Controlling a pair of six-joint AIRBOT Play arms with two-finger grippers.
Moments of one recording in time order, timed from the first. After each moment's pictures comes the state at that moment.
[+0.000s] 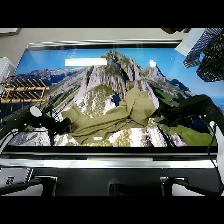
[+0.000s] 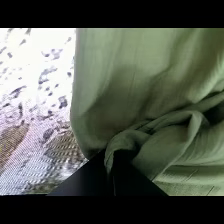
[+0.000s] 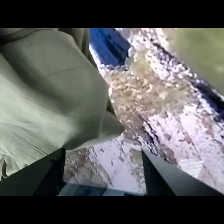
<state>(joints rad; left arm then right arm) 0.01 -1.40 0.83 1.09 -1.09 -1.78 -0.21 -1.40 1.01 2.21 -1.19 -1.54</state>
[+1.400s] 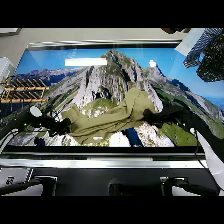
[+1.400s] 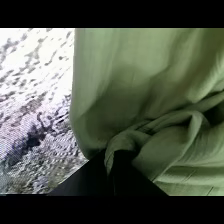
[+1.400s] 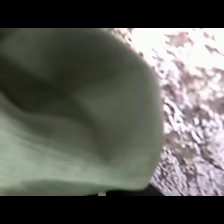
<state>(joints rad) 0.01 -1.40 0.83 1.09 -1.09 -1.77 0.01 -1.43 0.84 2.32 -0.77 -1.59</state>
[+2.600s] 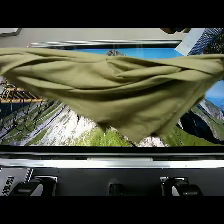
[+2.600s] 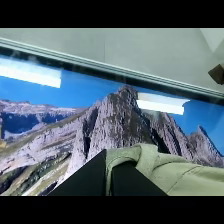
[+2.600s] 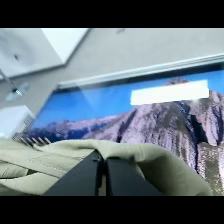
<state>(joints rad) 0.01 -0.73 1.66 1.43 -1.21 -1.80 0.01 -0.56 1.49 2.03 -1.12 -1.37</state>
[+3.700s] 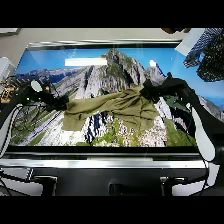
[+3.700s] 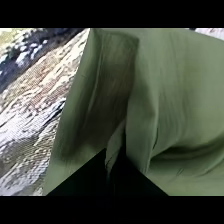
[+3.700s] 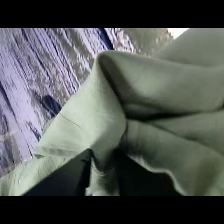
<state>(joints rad) 0.01 -1.69 1.39 1.25 -1.16 -1.80 0.01 -1.69 1.37 2.36 -0.82 -1.33</state>
